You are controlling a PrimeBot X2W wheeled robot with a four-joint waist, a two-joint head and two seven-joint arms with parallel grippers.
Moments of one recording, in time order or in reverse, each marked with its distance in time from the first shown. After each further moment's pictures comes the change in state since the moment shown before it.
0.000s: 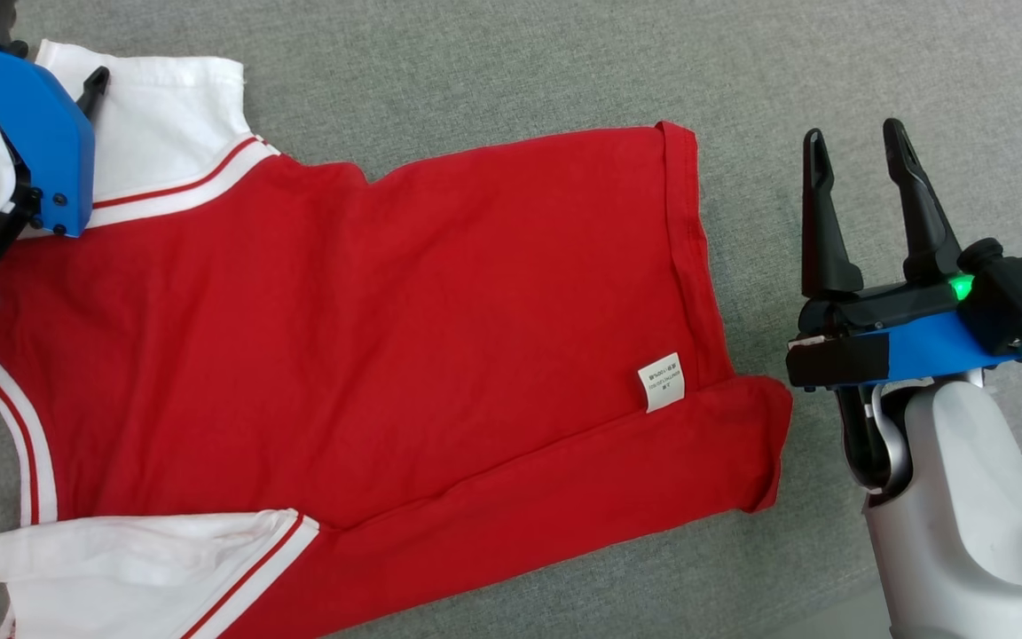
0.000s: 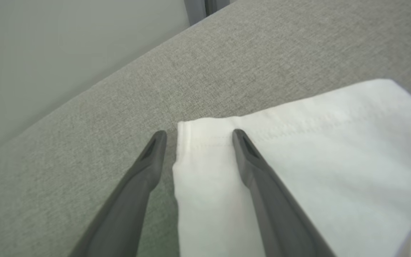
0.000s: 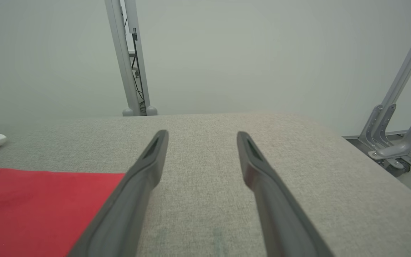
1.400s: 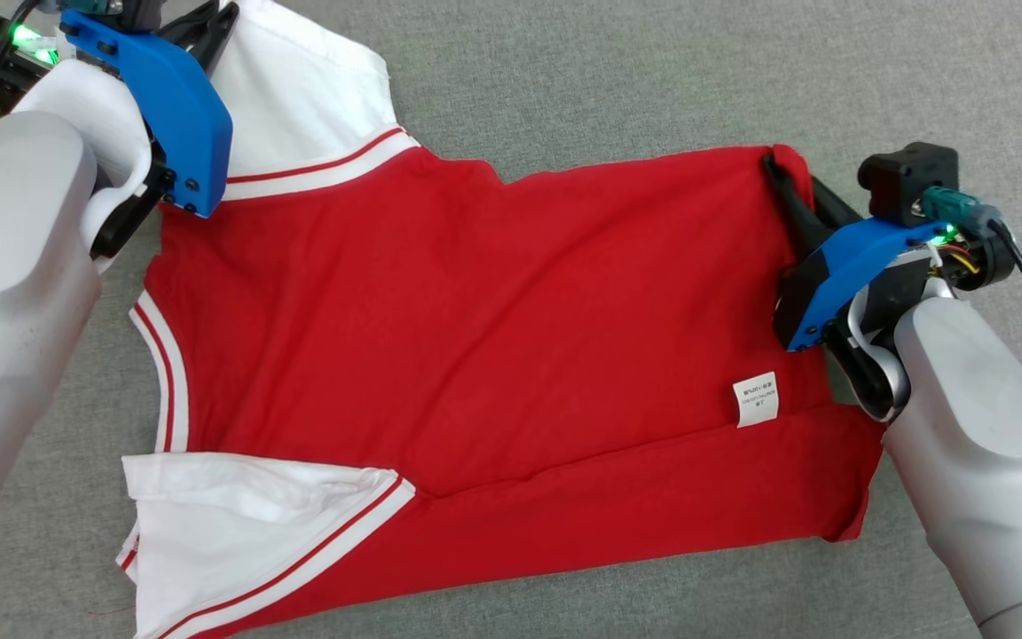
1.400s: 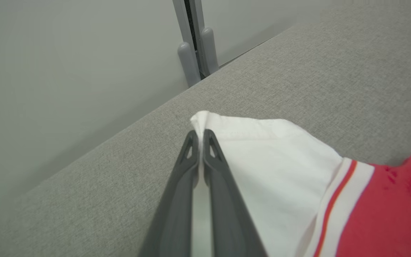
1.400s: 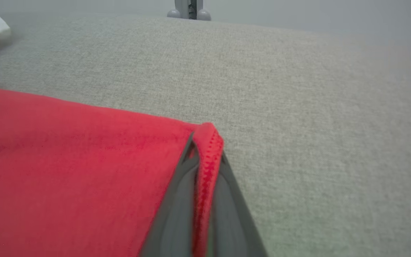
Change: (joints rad) left arm -0.098 -0.085 -0.306 -0.008 -0.217 0.000 -0.232; right arm -0.276 -0.169 0.281 0.435 0.163 0.001 0.280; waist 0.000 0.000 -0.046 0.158
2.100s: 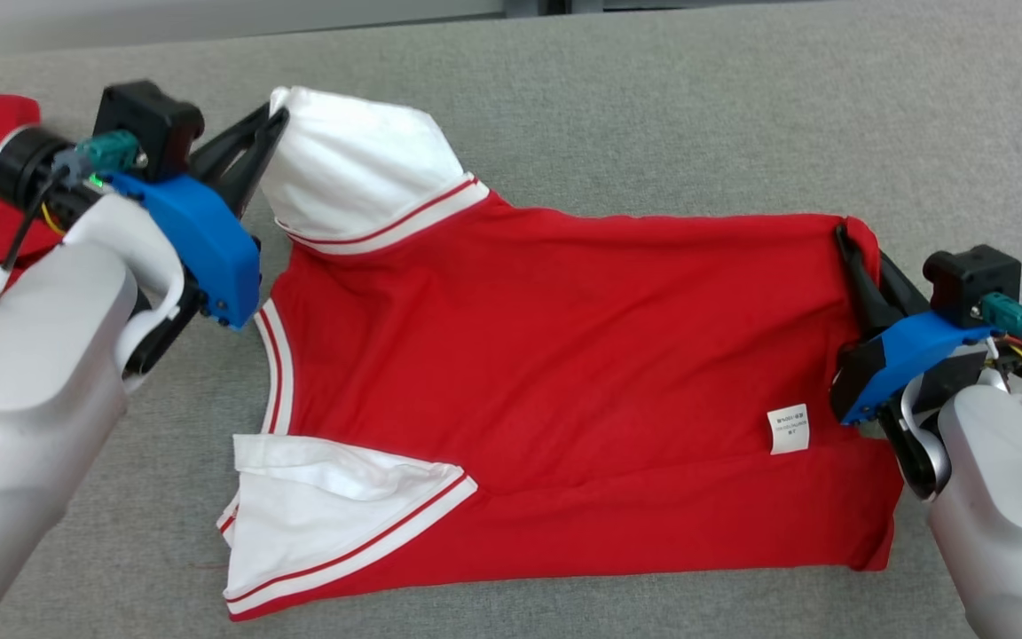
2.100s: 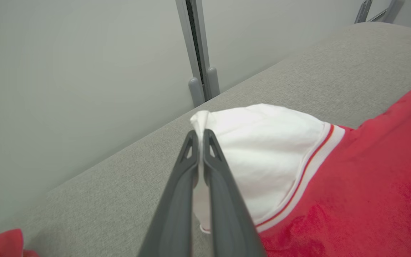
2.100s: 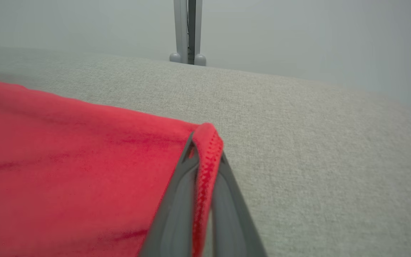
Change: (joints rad) left arm 0.178 0.070 -0.043 -0.174 -0.069 0.017 -0.188; right arm 0.154 -0.046 -0.097 0.009 -0.075 0.000 -0.176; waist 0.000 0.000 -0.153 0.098
